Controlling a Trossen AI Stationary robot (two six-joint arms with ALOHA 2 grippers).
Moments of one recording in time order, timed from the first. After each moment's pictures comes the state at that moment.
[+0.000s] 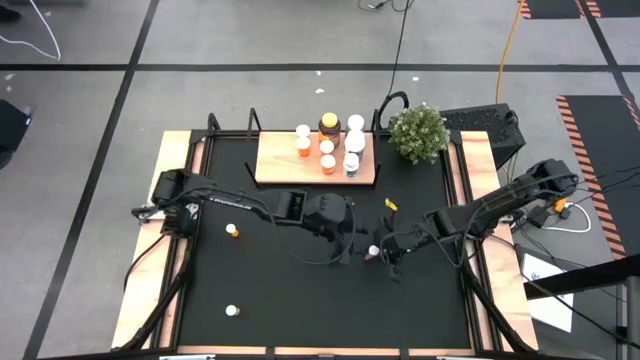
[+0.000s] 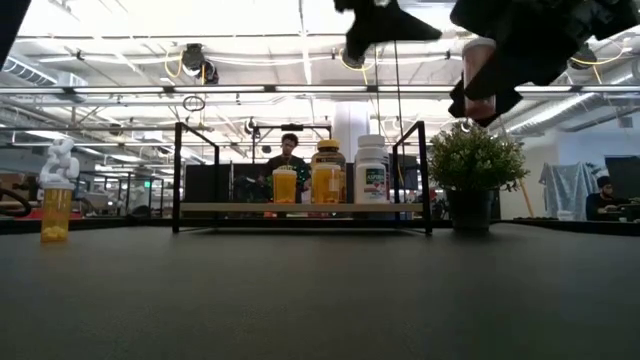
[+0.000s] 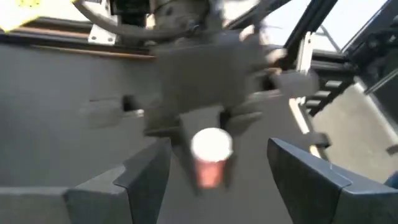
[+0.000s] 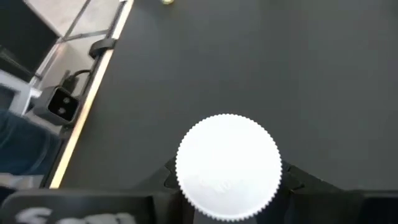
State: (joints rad) left arm -0.12 1.89 1.59 -0.22 0.12 -0.17; right arm 0.33 1.25 0.61 0.00 0.03 0.37
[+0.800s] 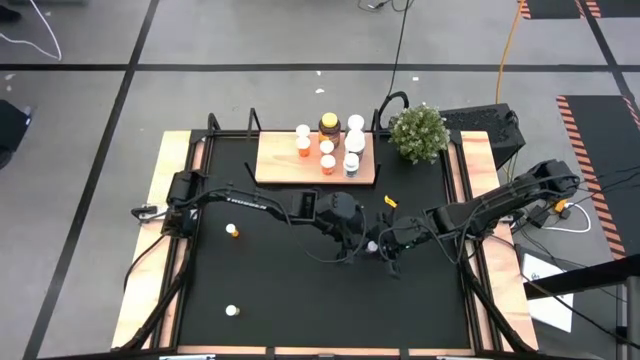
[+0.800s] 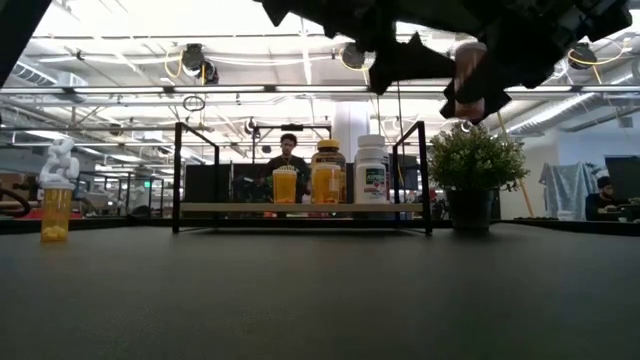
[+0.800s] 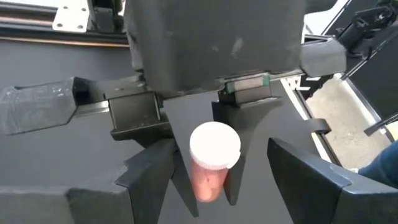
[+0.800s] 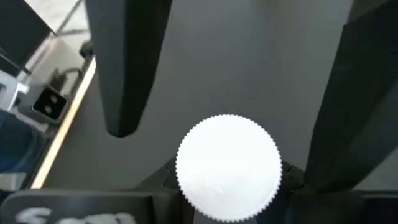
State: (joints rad) left arm -0.07 2.01 1.59 -0.12 0.27 -0.11; right arm 0.28 1.25 0.62 0.00 0.02 0.29
